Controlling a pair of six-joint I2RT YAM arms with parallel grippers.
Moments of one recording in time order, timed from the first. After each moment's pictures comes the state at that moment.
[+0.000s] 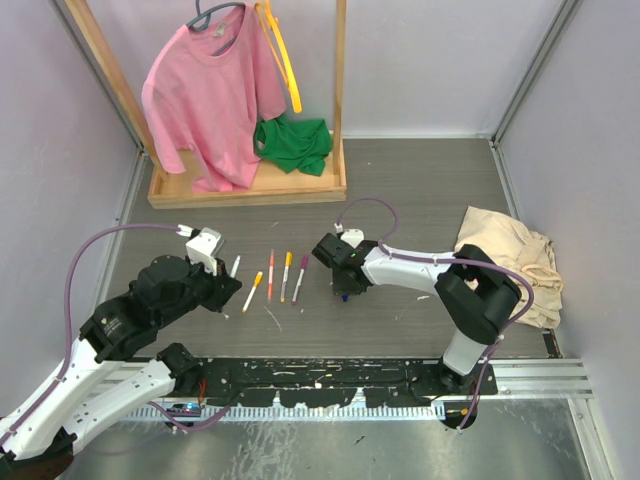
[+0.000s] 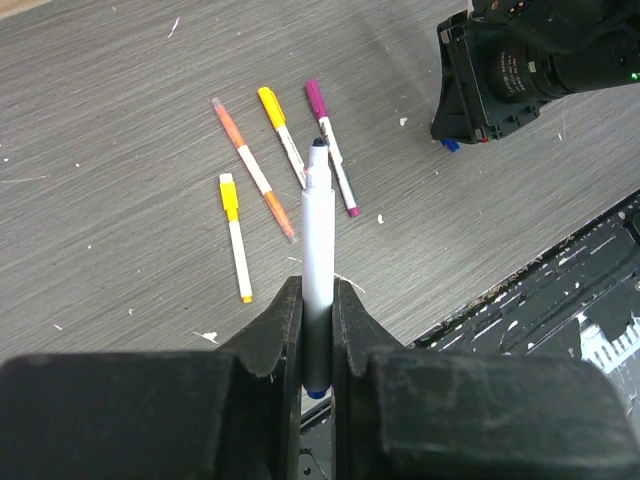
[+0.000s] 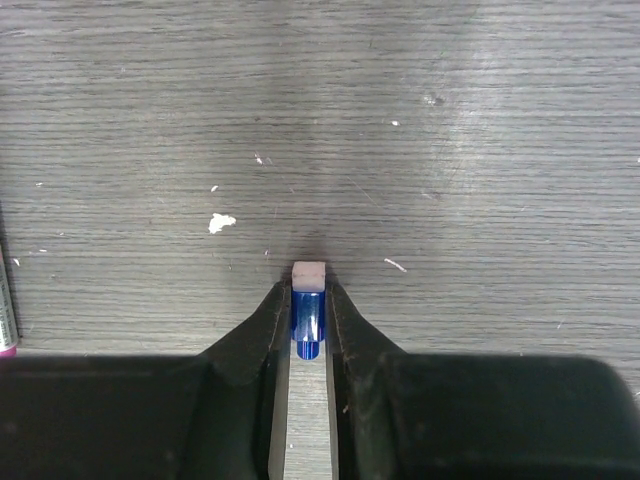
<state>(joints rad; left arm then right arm) -0.76 0.56 0.85 -0.80 -0.10 -0.27 0.87 1.69 0.99 -0.56 0.29 0.84</state>
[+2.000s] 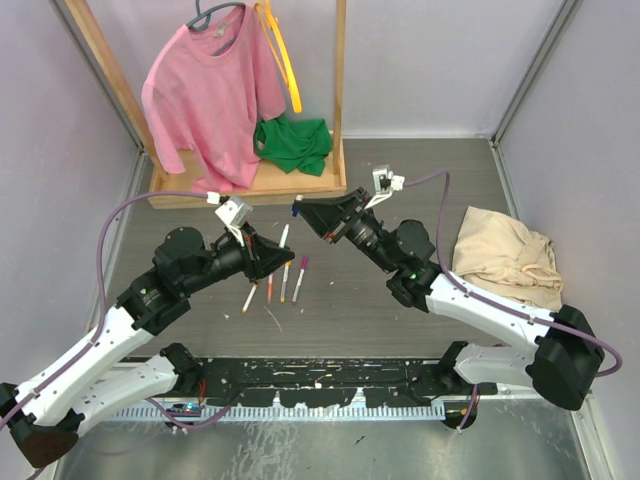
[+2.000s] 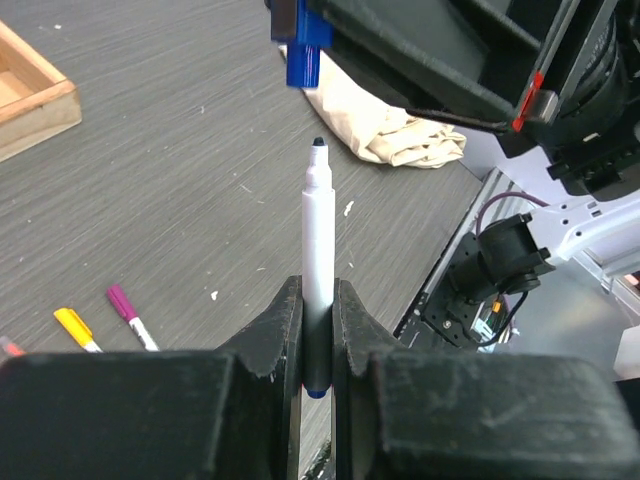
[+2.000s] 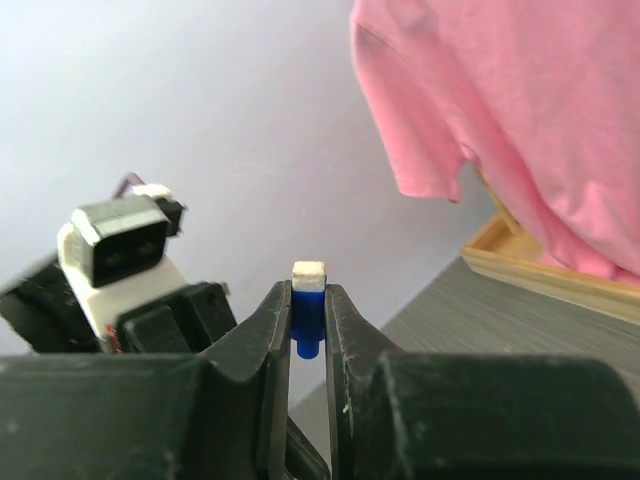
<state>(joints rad) -0.76 0.77 0.85 -0.21 0.24 -0.37 0.86 1.15 0.75 0.77 -0.04 0.70</state>
